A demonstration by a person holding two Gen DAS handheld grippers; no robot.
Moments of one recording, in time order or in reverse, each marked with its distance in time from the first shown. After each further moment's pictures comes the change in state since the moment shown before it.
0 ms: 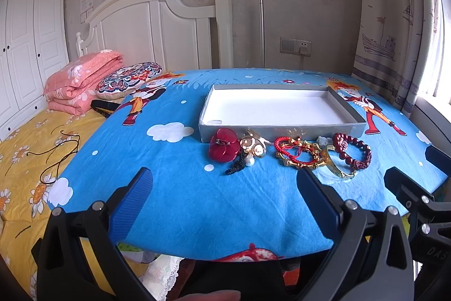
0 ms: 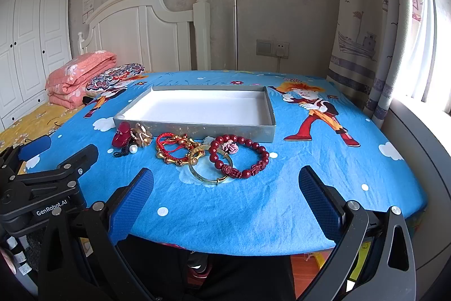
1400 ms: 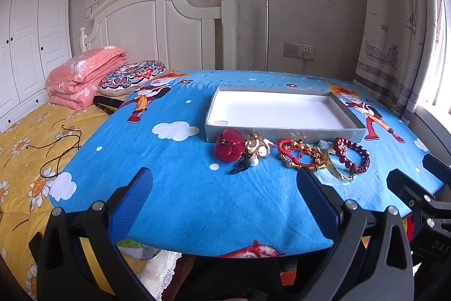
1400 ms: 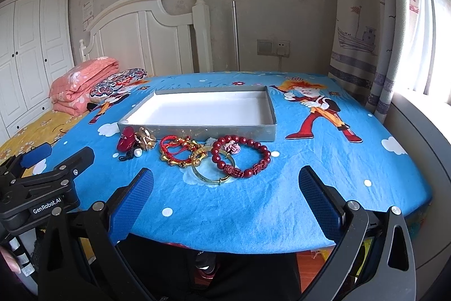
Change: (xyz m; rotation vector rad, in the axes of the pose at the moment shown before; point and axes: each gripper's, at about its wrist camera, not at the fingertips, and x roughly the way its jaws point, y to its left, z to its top) left arm -0.005 0.014 0.003 -0.044 0.001 0.000; right arm -0.001 -0.007 0.001 0.038 0.014 0.051
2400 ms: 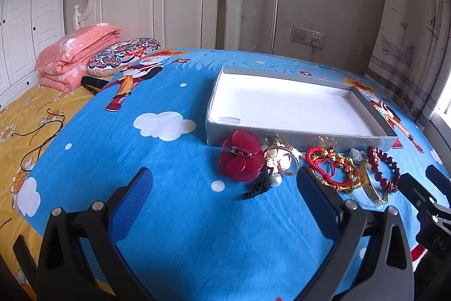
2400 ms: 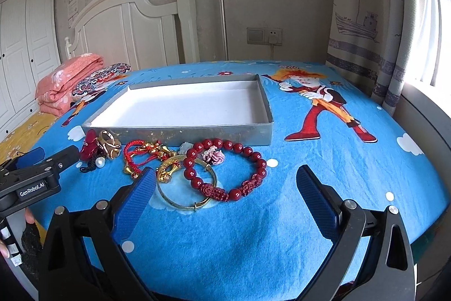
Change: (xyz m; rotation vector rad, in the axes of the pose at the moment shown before) left arm 0.092 0.015 0.017 -0.045 0.099 -0.026; right arm 0.077 -0.022 0.011 0.065 0.037 -0.056
